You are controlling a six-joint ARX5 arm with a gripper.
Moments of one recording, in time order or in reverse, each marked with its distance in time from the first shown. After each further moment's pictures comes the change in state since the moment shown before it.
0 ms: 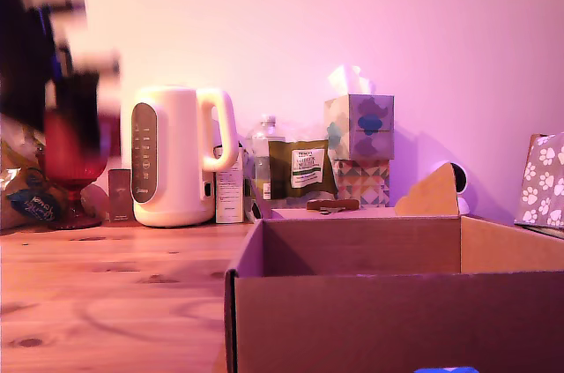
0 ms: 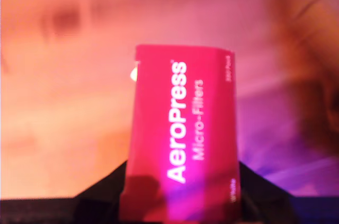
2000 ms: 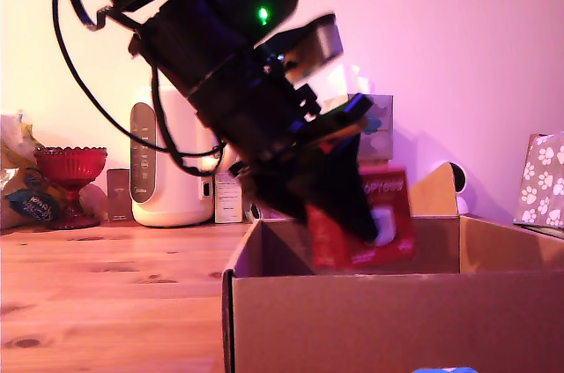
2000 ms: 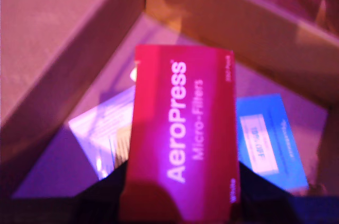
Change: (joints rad) arm -0.597 0.374 0.085 0.126 0.254 0.080
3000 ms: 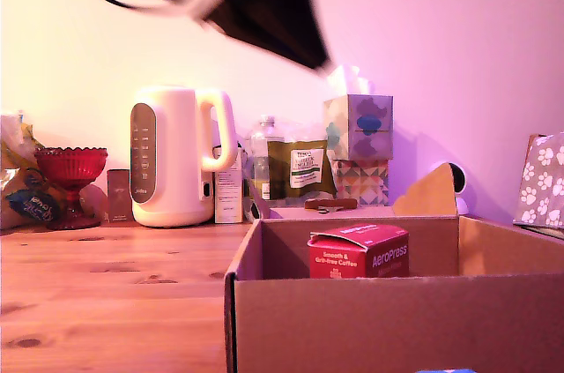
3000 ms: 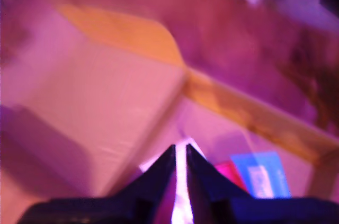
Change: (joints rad) arm 0.061 -0.334 0.034 -0.093 -0.138 0.019
